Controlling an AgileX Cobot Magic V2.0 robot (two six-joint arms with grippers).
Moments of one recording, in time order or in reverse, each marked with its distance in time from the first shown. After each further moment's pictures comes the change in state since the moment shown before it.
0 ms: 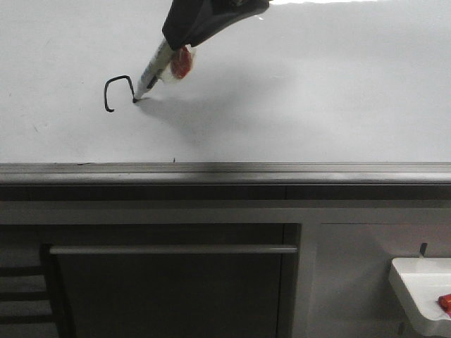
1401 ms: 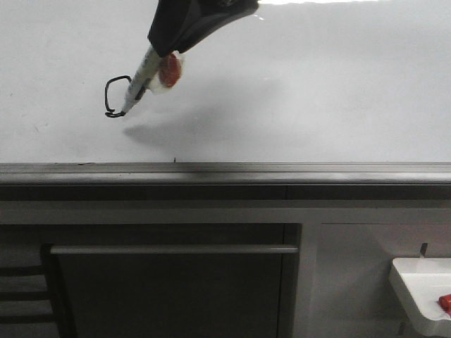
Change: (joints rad) left arm -0.027 0.000 0.000 0.022 0.000 -0.002; right arm 0.039 -0.018 -0.030 -0.011 0.127 -0.008
